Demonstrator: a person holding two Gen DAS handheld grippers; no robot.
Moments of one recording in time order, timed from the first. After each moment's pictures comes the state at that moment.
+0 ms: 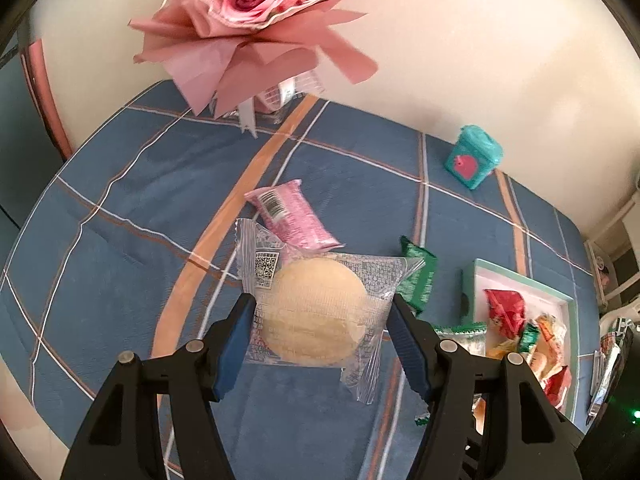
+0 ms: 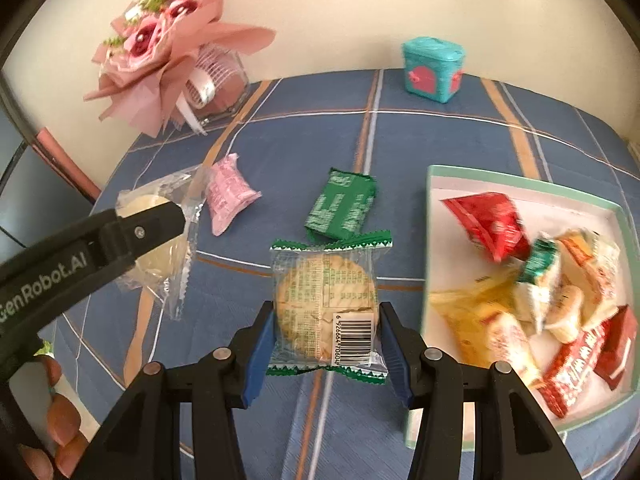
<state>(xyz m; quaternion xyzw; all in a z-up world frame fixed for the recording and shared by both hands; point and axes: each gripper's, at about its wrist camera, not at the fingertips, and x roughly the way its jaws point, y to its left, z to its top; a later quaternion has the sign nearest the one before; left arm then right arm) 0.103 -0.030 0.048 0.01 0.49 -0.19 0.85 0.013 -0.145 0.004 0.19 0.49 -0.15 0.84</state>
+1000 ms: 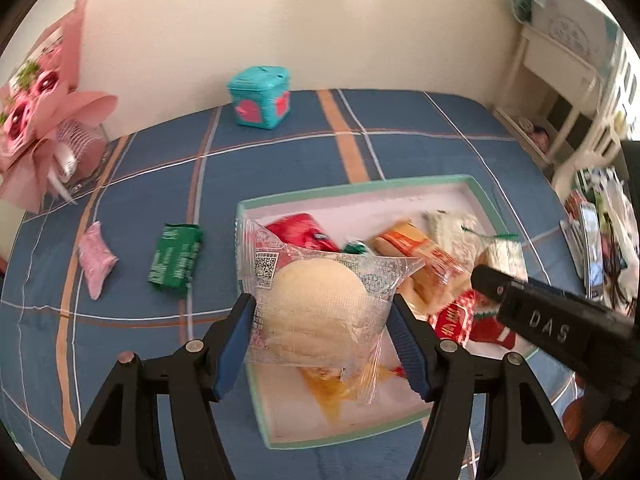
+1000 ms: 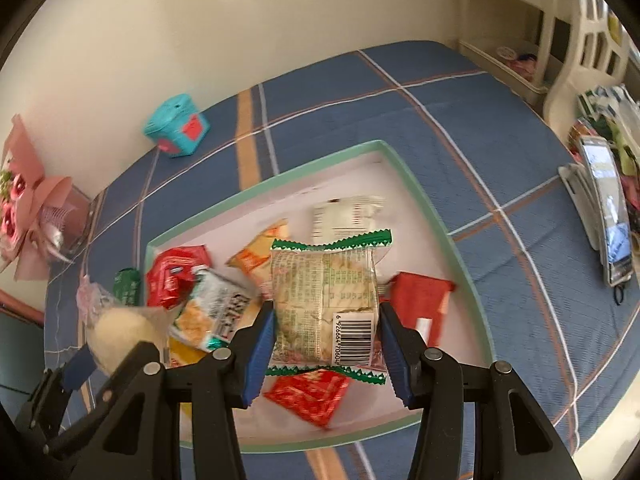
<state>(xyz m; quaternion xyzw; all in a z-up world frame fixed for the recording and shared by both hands) -0.031 -0.221 0.042 0.18 0.46 -0.36 0.79 -0.137 -0.346 0.010 0.32 0.44 -0.34 0.77</state>
